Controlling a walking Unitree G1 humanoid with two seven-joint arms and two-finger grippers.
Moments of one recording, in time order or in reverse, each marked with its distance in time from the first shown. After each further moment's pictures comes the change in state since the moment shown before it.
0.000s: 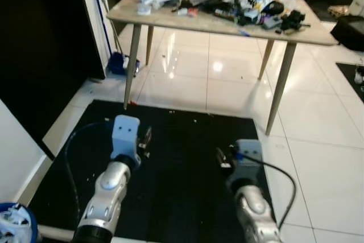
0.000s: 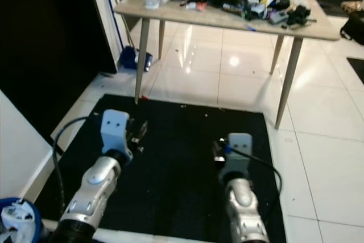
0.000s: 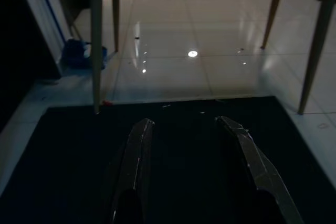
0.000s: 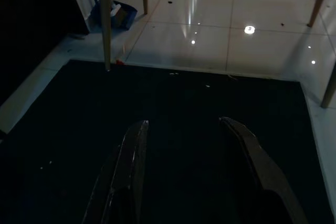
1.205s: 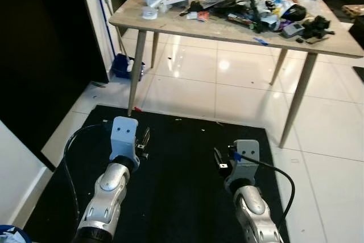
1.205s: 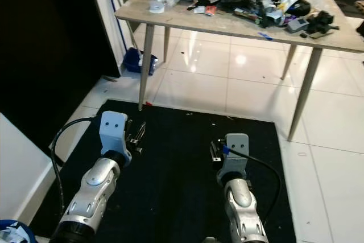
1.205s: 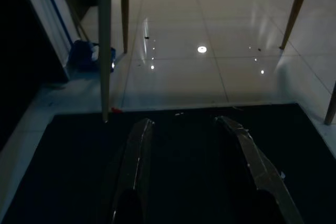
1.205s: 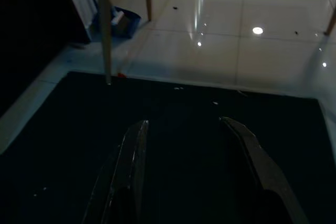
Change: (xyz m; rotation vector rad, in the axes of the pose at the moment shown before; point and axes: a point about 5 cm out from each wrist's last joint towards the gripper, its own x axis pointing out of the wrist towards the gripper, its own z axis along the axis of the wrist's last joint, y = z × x) left arm -0.002 -0.002 -0.002 -0.004 0.007 -0.003; right arm -0.001 -0.003 0.000 -0.005 -0.001 -0.009
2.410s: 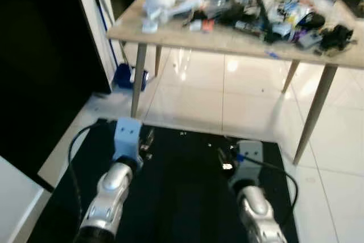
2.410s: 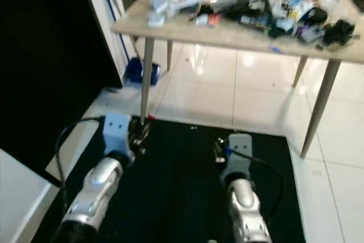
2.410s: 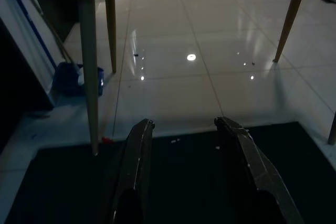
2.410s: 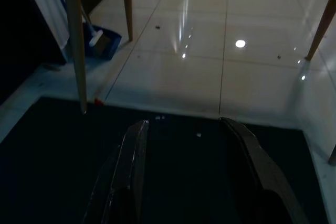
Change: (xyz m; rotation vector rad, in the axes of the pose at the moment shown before) left arm 0.002 -0.008 0.002 0.012 -0.007 -0.051; right arm 0.000 -0.007 0.003 -0.028 -0.023 -0.029
